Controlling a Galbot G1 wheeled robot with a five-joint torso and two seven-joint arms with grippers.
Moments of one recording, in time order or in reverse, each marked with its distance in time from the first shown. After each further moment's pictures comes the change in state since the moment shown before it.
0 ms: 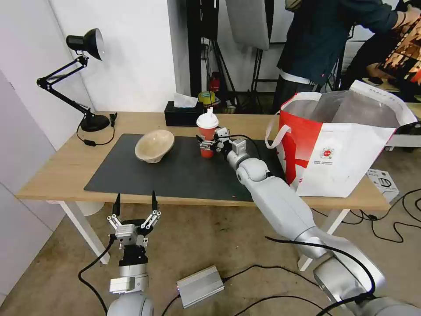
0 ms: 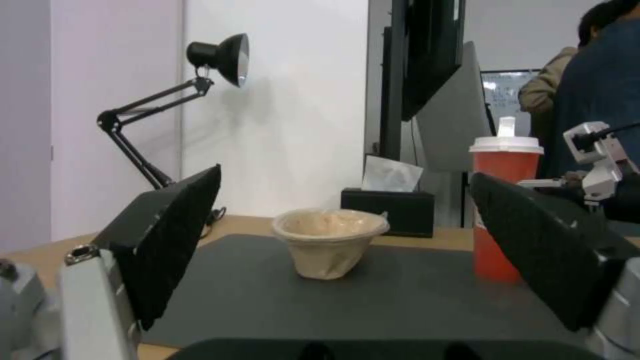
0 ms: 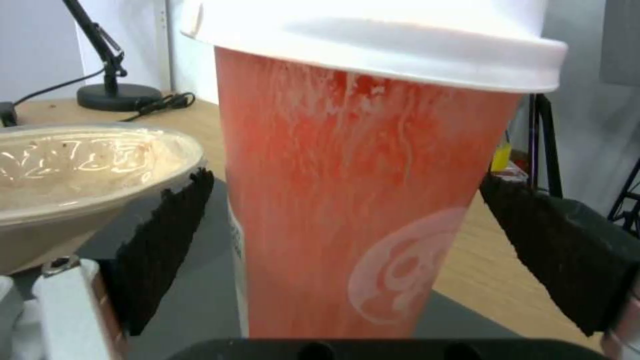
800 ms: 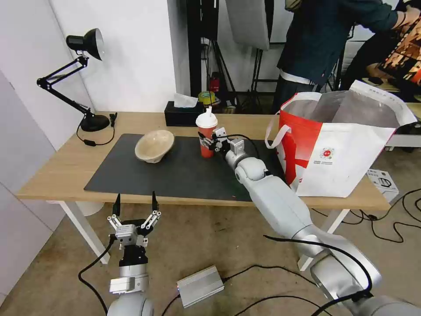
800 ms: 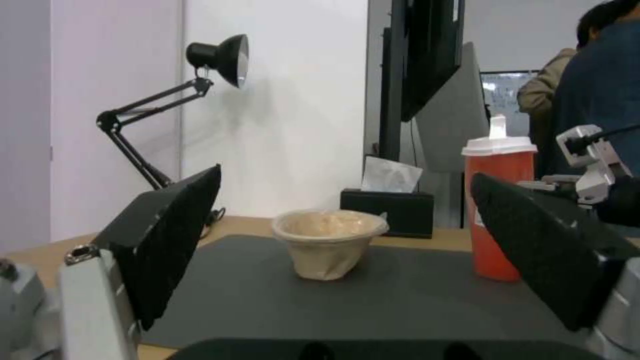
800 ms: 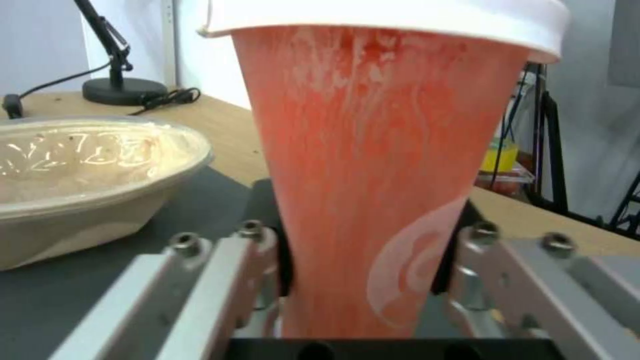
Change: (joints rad) left arm -0.001 0.000 0.001 0.001 0.000 -0.002 0.000; right arm 0.001 0.009 0.000 -0.008 -0.019 0.001 -0.010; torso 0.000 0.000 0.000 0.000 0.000
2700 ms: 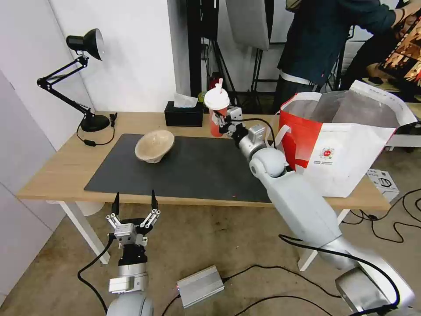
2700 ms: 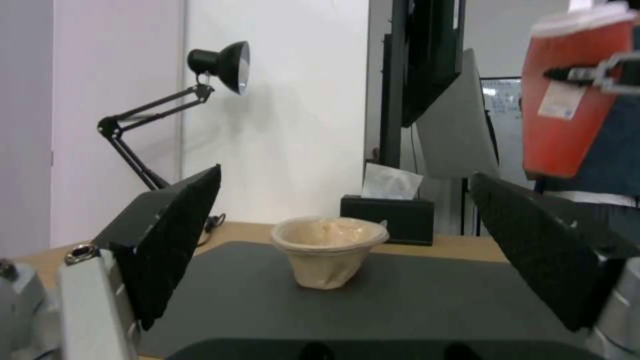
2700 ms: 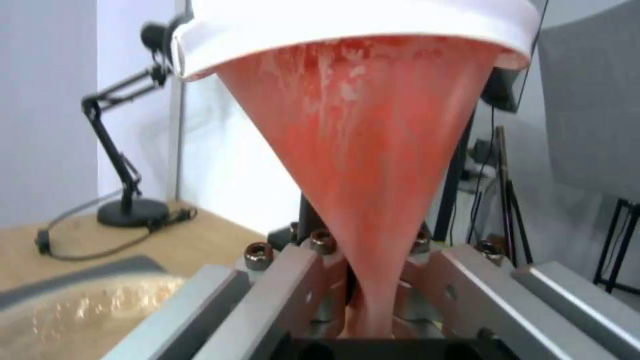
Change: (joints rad) left arm -0.005 -0.001 0.002 -0.007 -0.001 0.000 -0.002; right arm -0.079 -0.177 0.072 0.442 0.099 -0.067 0.073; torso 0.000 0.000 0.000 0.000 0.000
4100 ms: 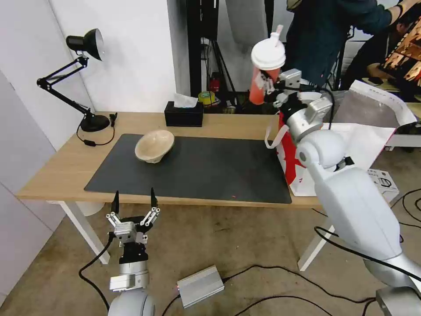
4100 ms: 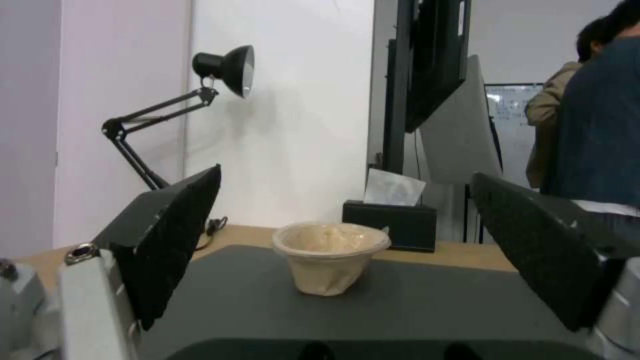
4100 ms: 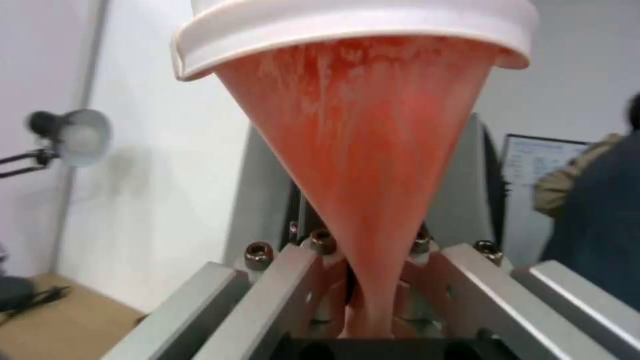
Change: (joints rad) left arm -0.008 0.000 0.010 0.000 -0.002 -0.003 -0.019; right arm -0.066 -0.180 0.235 0.279 -0.012 -0.077 0.086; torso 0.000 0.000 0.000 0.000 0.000
